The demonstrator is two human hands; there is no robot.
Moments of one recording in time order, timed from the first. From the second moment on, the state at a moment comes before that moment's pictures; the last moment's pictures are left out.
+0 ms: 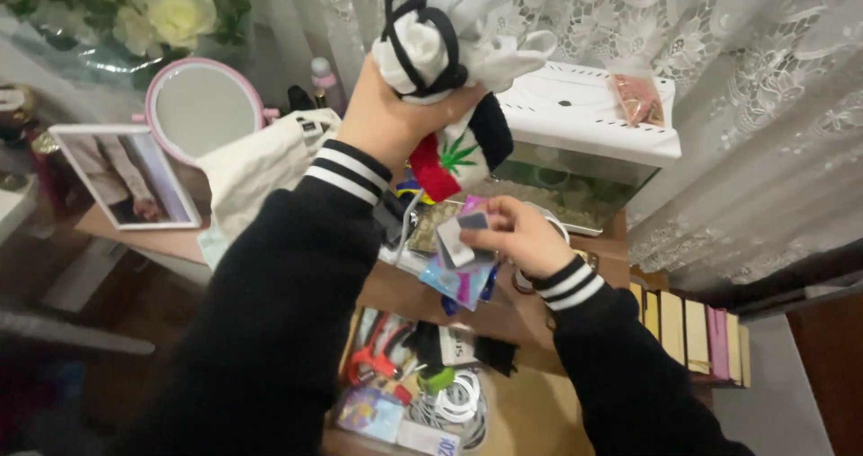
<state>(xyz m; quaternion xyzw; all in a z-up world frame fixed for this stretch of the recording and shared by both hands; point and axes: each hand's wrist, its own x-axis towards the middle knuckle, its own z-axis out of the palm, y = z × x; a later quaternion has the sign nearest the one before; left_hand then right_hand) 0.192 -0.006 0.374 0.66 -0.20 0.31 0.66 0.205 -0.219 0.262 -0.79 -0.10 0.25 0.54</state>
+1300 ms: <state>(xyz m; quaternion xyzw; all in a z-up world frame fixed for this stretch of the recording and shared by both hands) 0.197 0.013 0.098 0.93 0.19 0.10 0.31 0.266 -0.148 0.116 -0.96 -0.08 0.01 0.27</state>
